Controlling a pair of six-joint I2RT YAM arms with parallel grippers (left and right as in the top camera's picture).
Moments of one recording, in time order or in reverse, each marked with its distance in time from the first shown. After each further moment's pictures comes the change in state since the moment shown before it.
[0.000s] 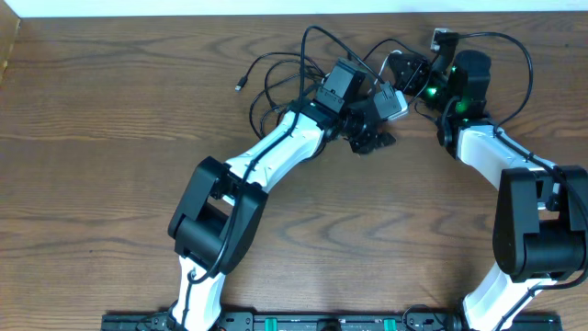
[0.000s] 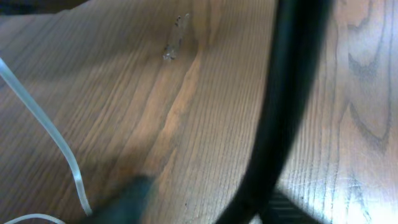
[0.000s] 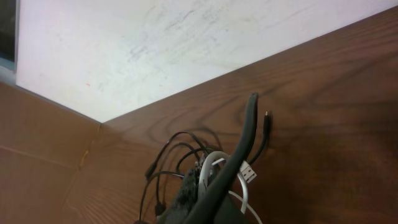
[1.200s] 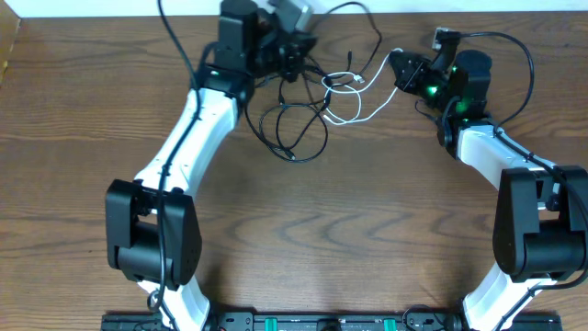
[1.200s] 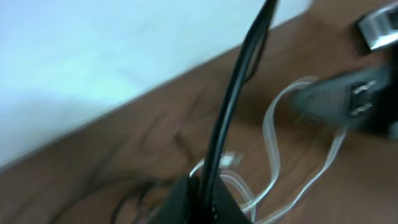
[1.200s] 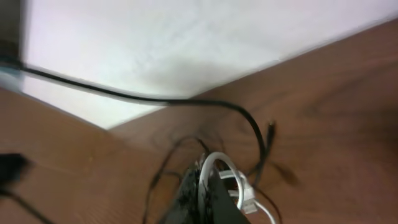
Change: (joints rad) left arm 0.370 -0.194 -0.004 0.136 -0.048 -0.335; right arm 0.000 0.000 0.000 0.055 0.003 0.034
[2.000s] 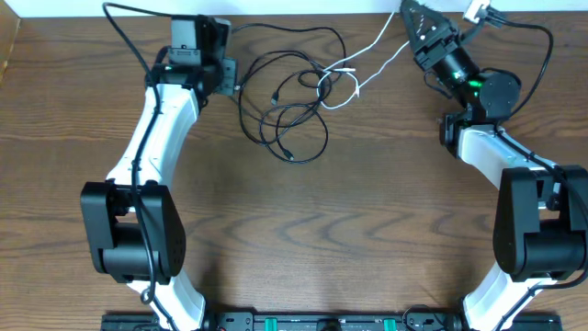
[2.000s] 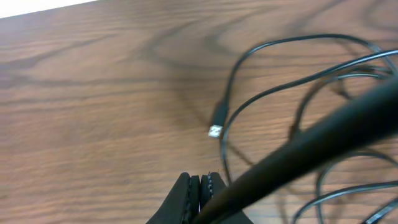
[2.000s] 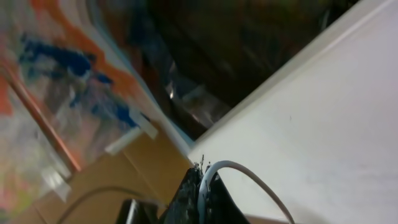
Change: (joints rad) left arm 0.182 0.001 0.000 -0.362 -0.509 -0.011; right arm -0.009 0.003 0.017 0.858 -0.092 0.497
